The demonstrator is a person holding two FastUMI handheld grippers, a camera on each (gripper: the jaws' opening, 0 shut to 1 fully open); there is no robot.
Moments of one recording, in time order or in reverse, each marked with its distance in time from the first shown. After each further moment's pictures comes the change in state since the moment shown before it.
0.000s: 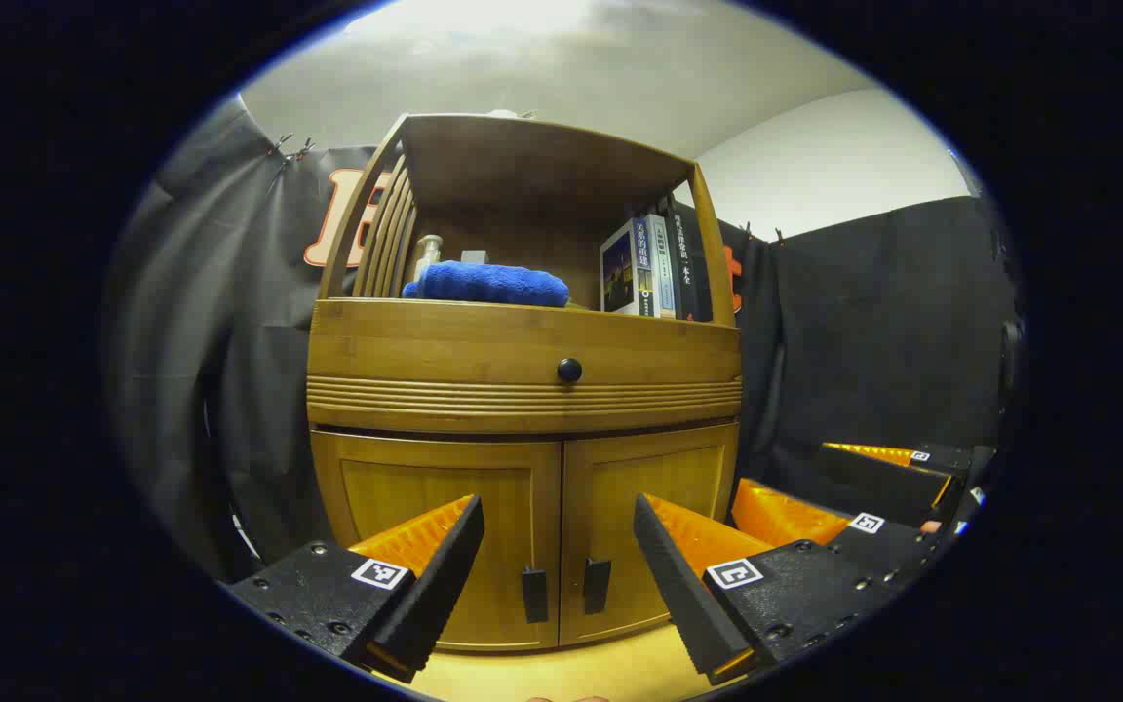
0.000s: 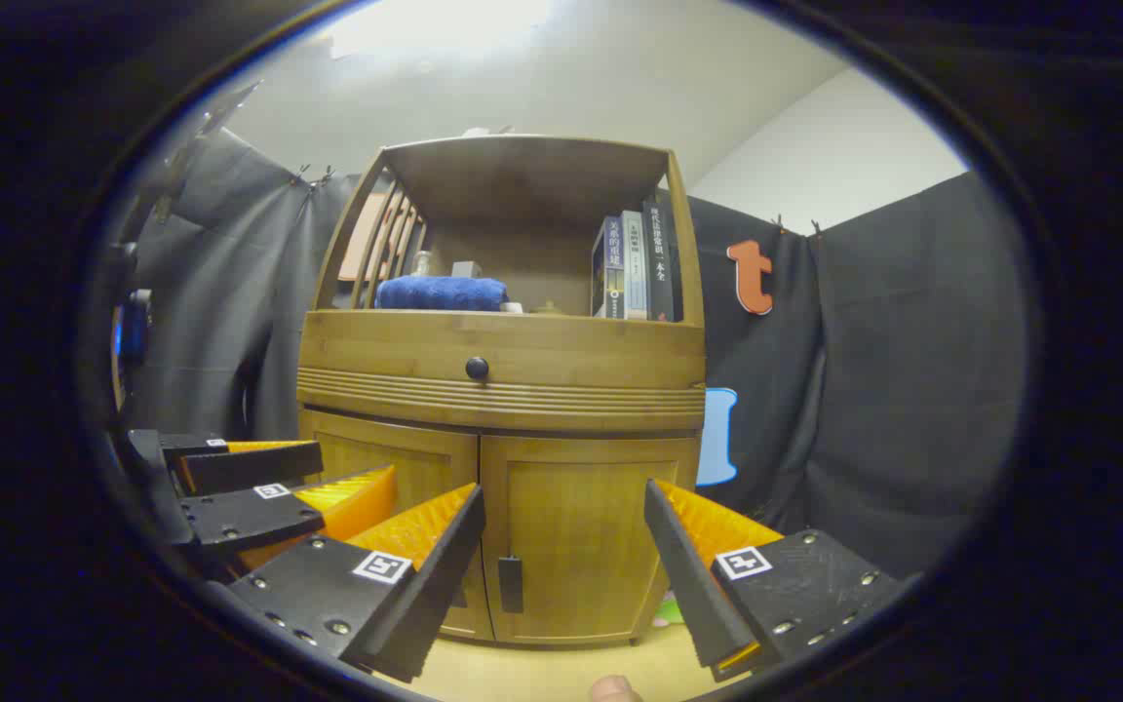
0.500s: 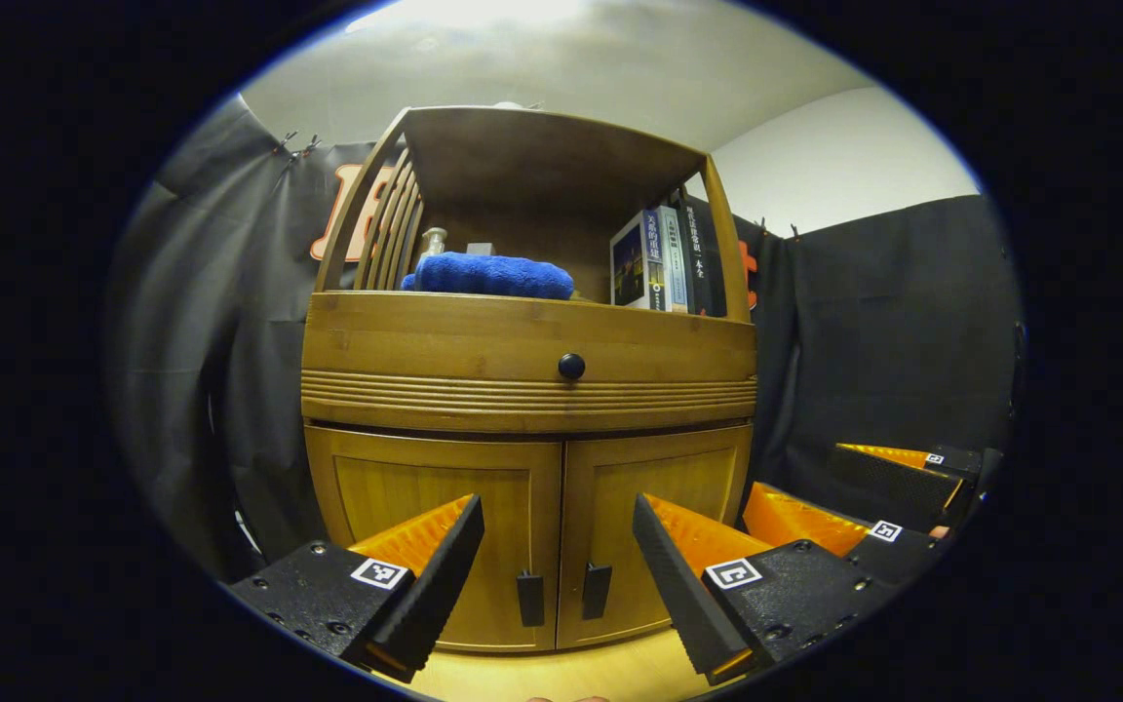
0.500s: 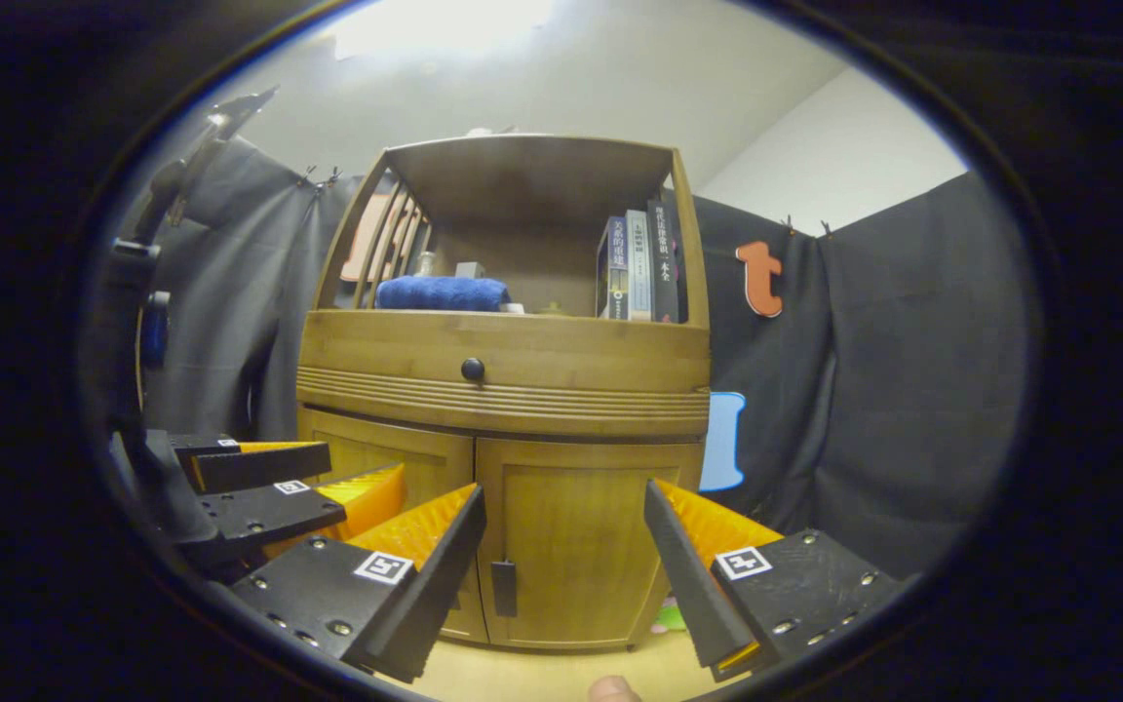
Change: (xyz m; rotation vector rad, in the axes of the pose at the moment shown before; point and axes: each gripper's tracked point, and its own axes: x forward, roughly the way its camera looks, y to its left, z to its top) left arm 0.007 0.000 -0.006 -0.009 0.011 0.062; right arm 0.011 -0.010 -0.005 0.000 0.007 0.045
